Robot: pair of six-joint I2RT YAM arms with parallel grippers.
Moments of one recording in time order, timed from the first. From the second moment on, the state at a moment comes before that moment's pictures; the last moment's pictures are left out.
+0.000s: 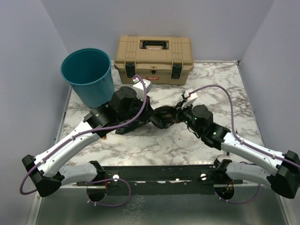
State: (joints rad) left arm -0.86 1.11 1.22 -0.57 0.05 -0.37; right arm 0.85 1.08 0.69 0.17 0.21 0.22
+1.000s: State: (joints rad) left arm -0.84 1.16 1.09 -0.52 -0.10 -0.40; right arm 0.85 0.67 0.67 -0.13 -0.04 0.26
